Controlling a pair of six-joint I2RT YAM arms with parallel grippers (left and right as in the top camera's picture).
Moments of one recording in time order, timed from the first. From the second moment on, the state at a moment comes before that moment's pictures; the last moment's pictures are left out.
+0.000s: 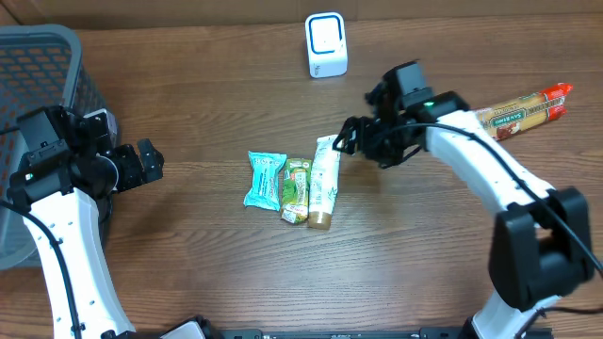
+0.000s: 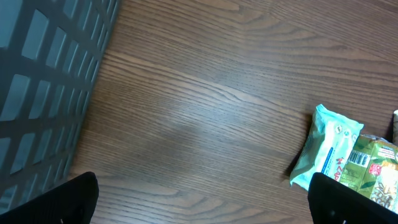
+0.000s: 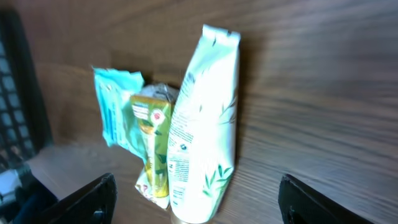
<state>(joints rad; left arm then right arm) 0.46 1.38 1.29 -1.03 0.19 0.08 0.36 1.87 1.40 -0.77 -0.51 0.46</state>
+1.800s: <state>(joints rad) 0.48 1.39 1.29 -1.04 0.18 0.08 0.11 2.02 1.59 -1.16 -0.41 0.23</state>
